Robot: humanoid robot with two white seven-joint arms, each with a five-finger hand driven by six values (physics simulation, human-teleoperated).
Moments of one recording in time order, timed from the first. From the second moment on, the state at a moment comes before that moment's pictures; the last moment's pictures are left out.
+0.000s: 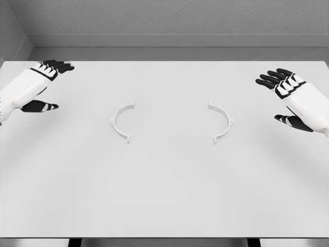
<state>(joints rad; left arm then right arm) -0.35 0.76 -0.29 -1.32 -0.52 -0.61 -0.02 -0.02 -0.73 0.00 -1.68 0.60 -0.61 -0.01</state>
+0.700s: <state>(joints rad) -0.35 0.65 -0.32 -1.30 -0.53 -0.61 -0.02 -0.41 -0.59 0.33 -1.34 0.73 -0.61 0.28</state>
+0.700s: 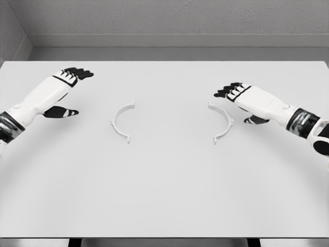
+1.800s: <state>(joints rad) -0.38 0.46 -0.35 -1.15 -0.53 -0.61 -0.02 -0.45 -0.57 0.36 -1.27 0.74 -0.61 0.29</state>
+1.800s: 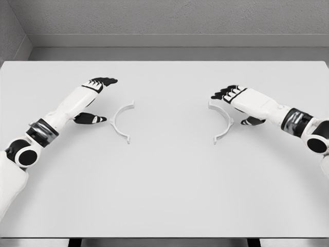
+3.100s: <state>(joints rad) -0.39 0.38 -0.34 -1.12 -0.53 -0.61 -0.02 -0.48 -0.48 0.40 -1.27 0.74 -0.61 0.34</state>
